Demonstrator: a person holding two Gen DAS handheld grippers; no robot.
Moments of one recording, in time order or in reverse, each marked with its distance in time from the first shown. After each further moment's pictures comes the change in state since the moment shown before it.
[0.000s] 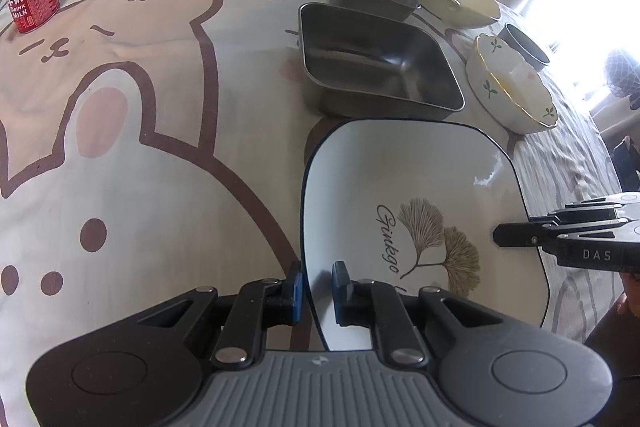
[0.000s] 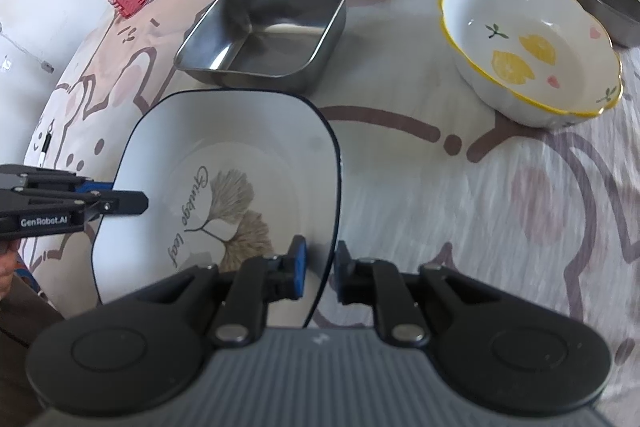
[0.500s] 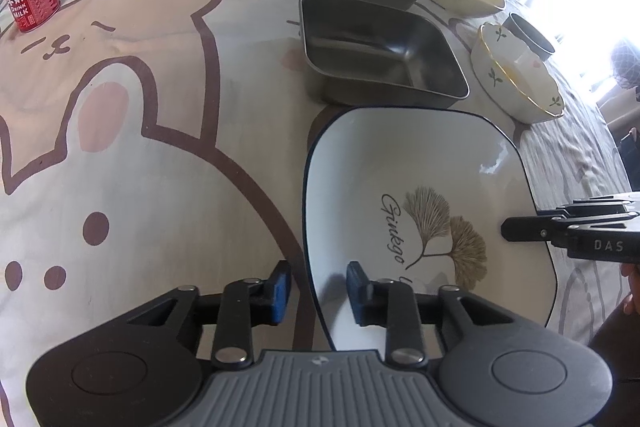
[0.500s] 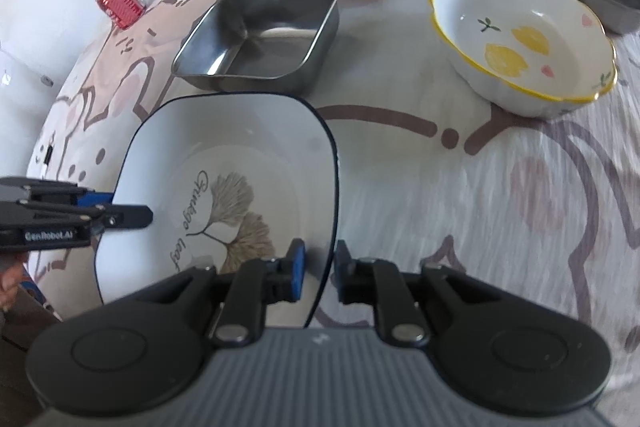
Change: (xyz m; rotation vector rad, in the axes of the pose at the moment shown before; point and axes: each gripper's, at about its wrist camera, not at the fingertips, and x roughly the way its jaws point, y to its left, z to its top) left arm 0.002 -0.001 -0.003 0.010 0.024 0.022; right arm -0.002 -0.007 -0.006 0.057 -0.023 0.025
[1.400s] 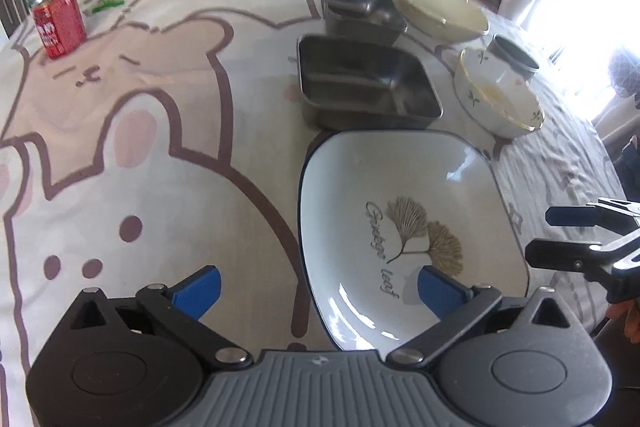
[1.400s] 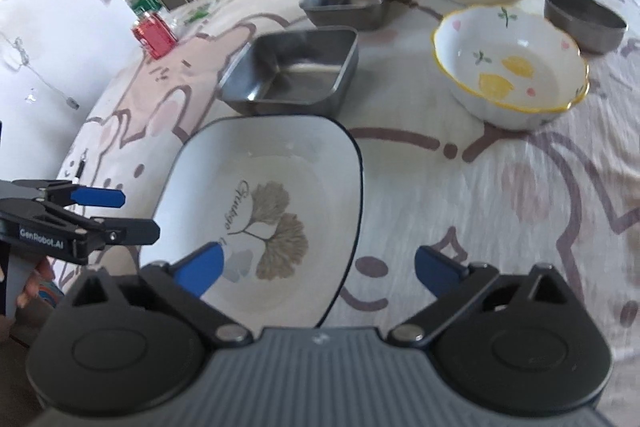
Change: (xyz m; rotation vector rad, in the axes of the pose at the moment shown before) left arm -0.047 -0.011 -0.013 0.015 -0.102 0.038; right arm -0.043 0.014 -0.029 -0.031 -0.145 0.039
